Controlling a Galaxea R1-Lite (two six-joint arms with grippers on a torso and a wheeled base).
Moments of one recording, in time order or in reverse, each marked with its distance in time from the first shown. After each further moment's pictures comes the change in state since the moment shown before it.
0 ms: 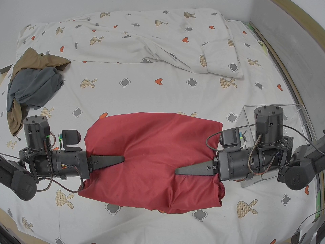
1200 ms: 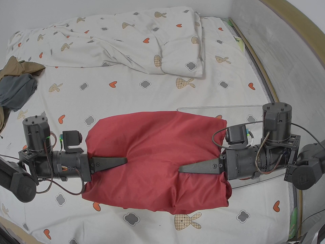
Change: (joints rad) left arm -0.032 -0.016 0.008 -0.006 0.007 0.024; right arm 0.001 -0.054 0.015 0.004 -0.001 0.000
